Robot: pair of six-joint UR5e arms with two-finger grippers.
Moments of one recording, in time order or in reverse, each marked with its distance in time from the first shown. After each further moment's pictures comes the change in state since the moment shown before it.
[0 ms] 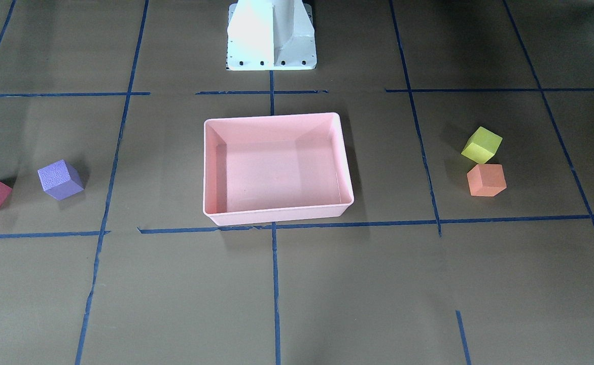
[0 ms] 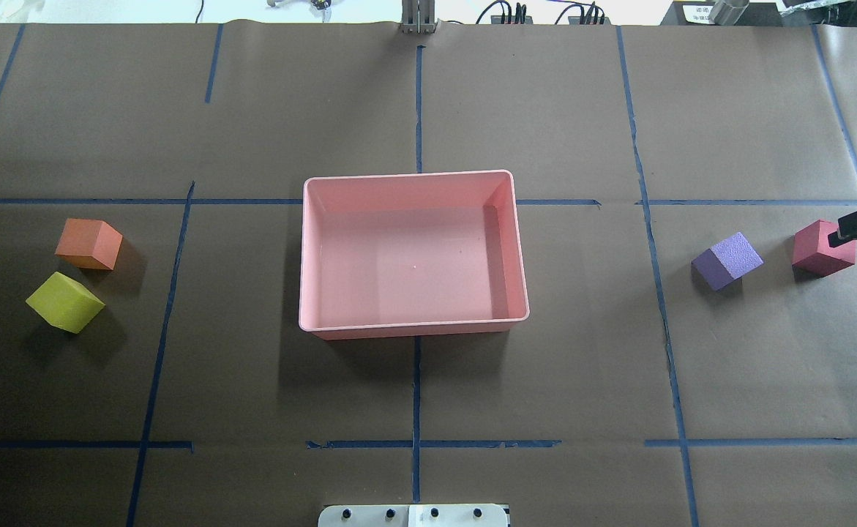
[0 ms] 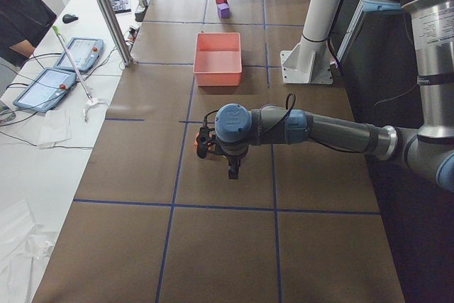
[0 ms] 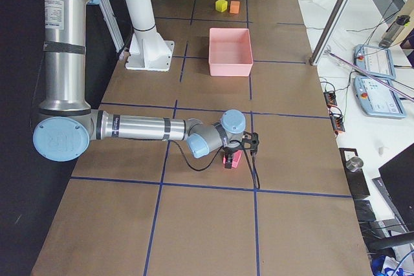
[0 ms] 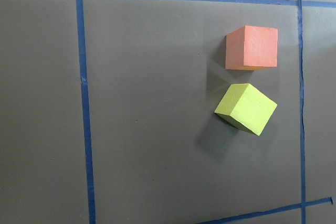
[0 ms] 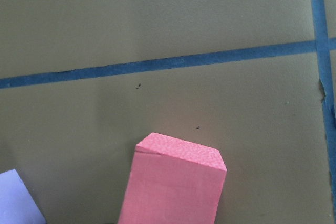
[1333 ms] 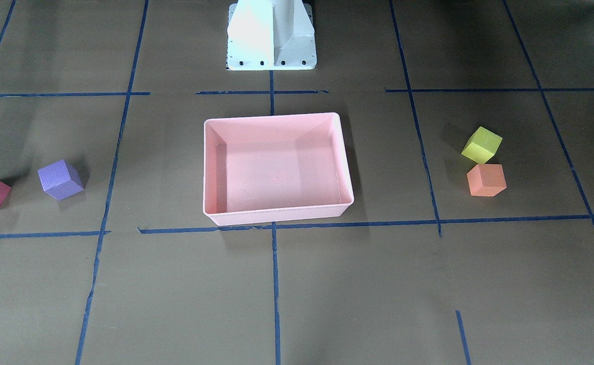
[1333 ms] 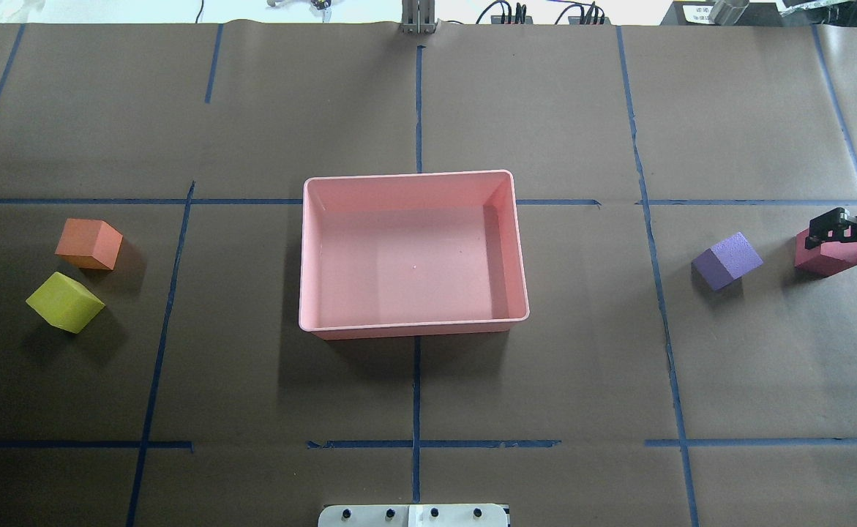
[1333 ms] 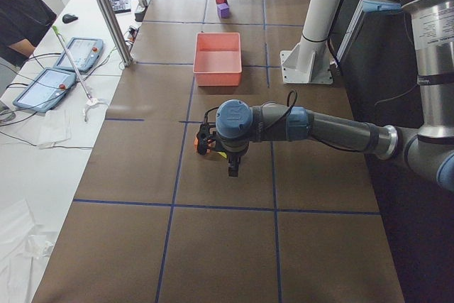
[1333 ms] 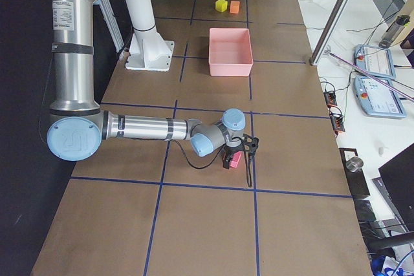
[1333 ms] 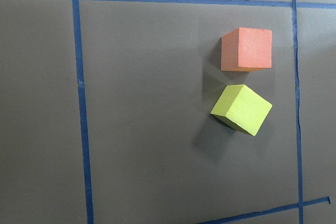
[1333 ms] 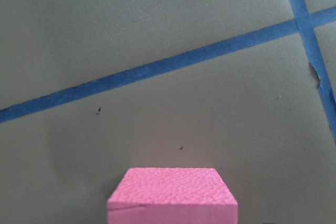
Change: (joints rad) left arm -0.001 0.002 -0.019 0.004 0.001 0.000; right arm -0.090 0.032 -0.056 0.020 -0.138 0.199
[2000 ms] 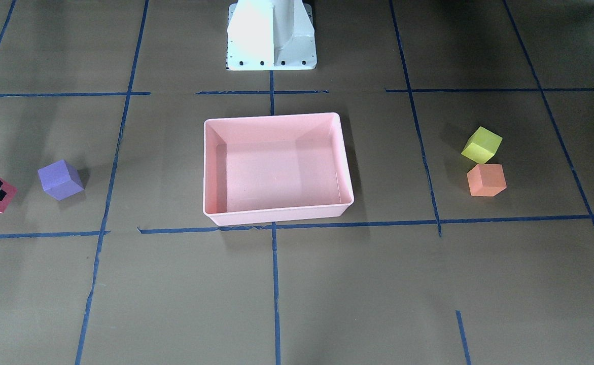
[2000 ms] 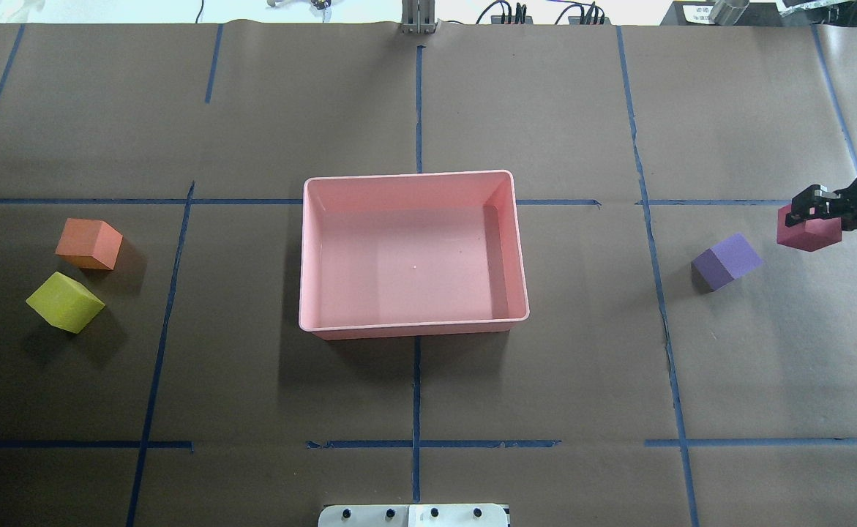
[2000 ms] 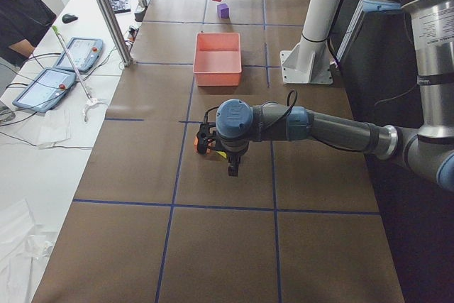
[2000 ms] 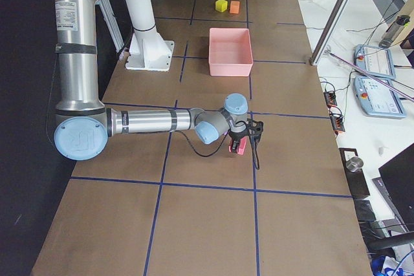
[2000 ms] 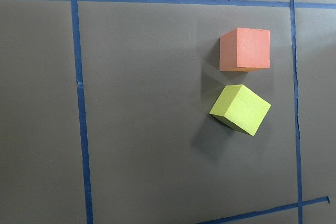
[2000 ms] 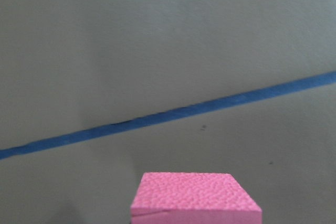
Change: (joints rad) left arm 0.000 0.001 -0.004 -0.002 0.000 0.000; right arm -0.003 0.028 0.155 -0.009 -0.007 0.015
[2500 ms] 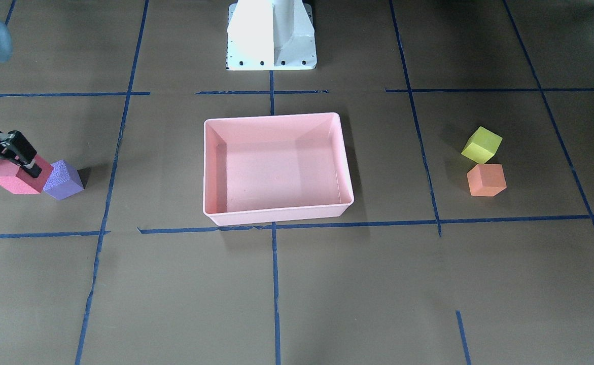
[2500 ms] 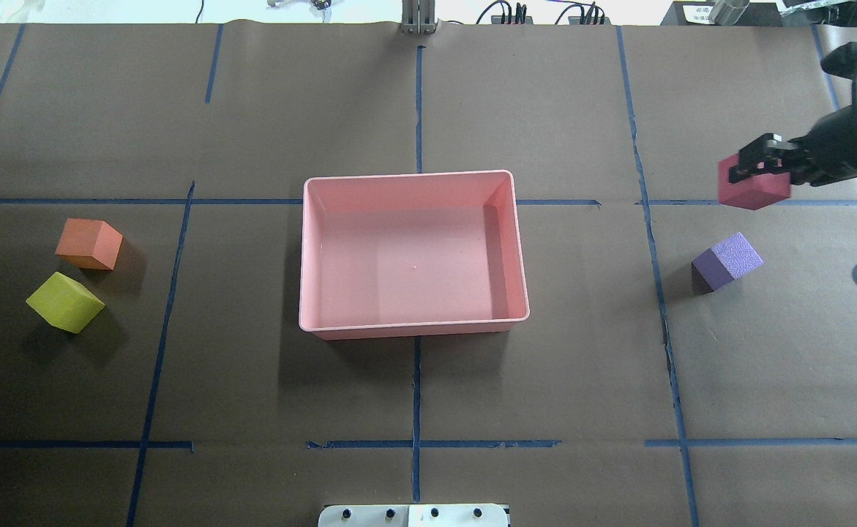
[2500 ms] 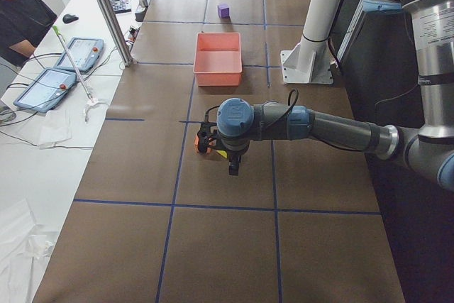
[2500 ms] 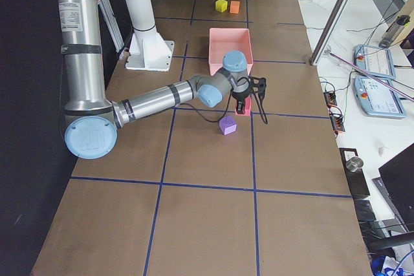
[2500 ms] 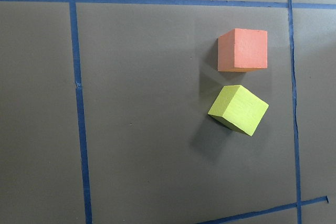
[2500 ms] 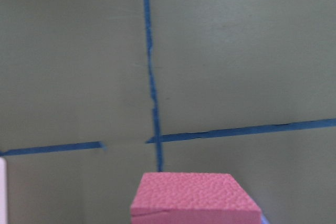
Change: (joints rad) left arm 0.001 0.001 -0.004 0.000 0.000 -0.001; right arm -0.067 0.132 0.307 -0.266 0.015 0.025
